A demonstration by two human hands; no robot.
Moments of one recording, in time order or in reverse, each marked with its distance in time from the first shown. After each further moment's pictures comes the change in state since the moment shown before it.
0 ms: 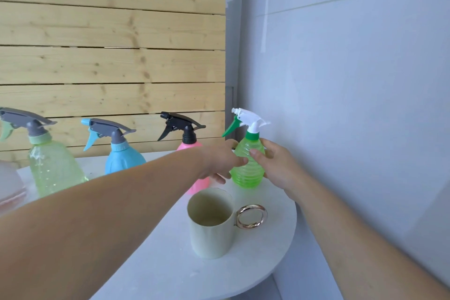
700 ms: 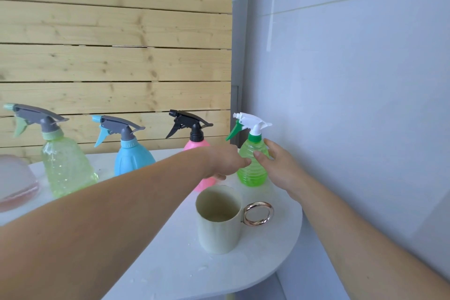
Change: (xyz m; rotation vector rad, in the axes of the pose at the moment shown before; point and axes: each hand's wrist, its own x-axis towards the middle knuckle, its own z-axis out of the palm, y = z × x) left_hand -0.004 -0.006 -0.001 0.154 0.035 -0.043; right_hand -0.006 -0.004 0.008 -0.124 0.034 0.077
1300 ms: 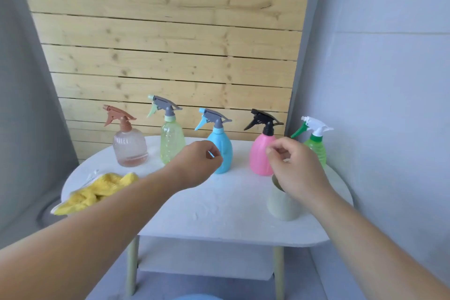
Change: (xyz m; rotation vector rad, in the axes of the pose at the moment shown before) left_hand -0.208 -0.135 -0.073 -0.061 0.498 0.039; right_hand -0.142 -0.129 0.083 -0.183 0.085 -0.334
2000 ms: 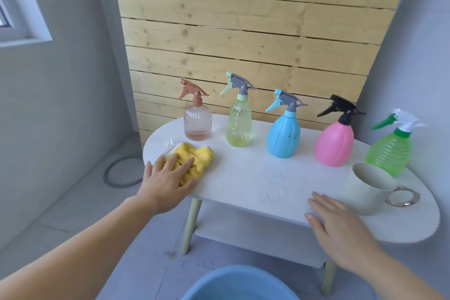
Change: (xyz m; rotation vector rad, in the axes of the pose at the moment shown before) left_hand -0.080 -0.226 -0.063 0.606 -0.004 -0.220; right_hand -0.087 0.051 0.089 -0.716 -0.476 -0.155
